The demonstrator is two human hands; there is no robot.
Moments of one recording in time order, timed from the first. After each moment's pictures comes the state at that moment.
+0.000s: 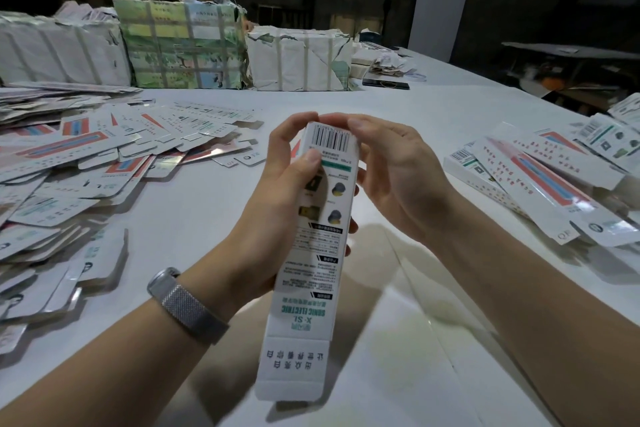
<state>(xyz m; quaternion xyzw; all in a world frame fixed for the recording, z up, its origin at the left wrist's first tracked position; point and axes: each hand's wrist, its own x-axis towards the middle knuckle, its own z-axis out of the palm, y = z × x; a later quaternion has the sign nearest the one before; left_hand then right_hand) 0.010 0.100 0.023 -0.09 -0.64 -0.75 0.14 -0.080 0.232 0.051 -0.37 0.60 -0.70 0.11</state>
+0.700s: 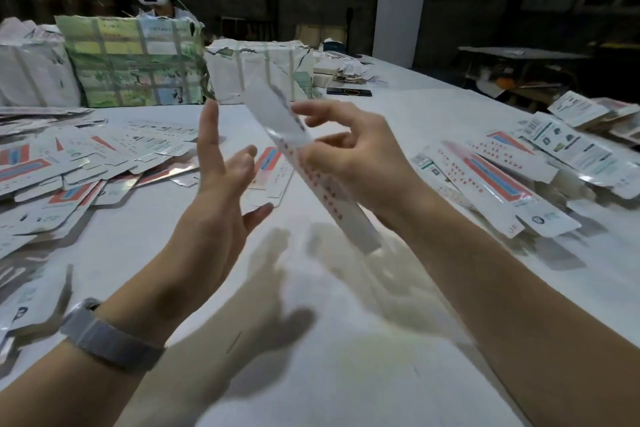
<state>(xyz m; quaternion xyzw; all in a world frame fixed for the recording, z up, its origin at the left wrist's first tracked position) 0.002 0.094 0.029 -0.11 -0.65 -0.72 0.20 -0.086 0.245 0.072 -0.34 0.73 -0.59 -0.03</state>
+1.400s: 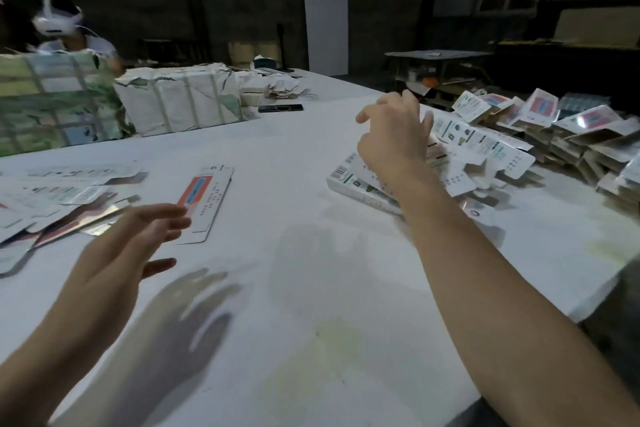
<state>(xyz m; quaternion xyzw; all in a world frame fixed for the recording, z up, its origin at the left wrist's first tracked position) -0.020 0.056 0.002 -0.06 -0.76 -0.61 0.20 -0.187 0.352 0.081 -0.03 0.94 -0.16 -0.29</state>
